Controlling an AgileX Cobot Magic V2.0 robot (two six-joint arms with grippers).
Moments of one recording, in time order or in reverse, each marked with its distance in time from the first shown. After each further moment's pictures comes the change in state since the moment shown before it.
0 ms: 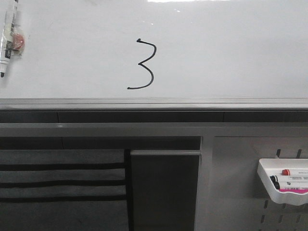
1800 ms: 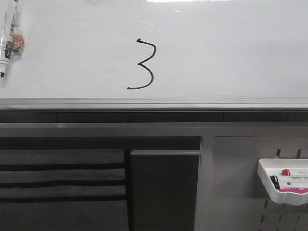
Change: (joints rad) left arm 0.000 -0.357 0.449 0.213 -0.313 -0.194; right arm 0.000 0.000 0.000 0.002 0.027 -0.005
